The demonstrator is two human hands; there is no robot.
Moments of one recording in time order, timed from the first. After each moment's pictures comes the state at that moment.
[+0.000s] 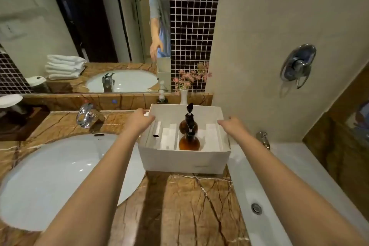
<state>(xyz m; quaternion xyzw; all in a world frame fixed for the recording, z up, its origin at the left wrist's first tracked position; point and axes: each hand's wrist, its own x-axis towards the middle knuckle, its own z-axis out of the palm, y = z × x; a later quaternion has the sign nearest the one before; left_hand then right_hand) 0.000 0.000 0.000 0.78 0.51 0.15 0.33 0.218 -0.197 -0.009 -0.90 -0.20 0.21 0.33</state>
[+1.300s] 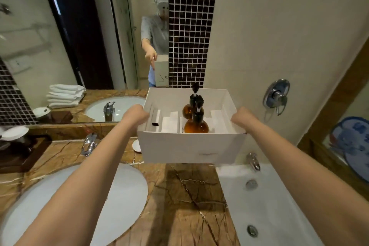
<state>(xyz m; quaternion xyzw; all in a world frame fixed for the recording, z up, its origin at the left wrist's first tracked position) -0.004 0.013 0.151 0.82 0.48 0.13 0.28 0.225 -0.212 0.162 -0.93 -0.24 0.12 0.24</state>
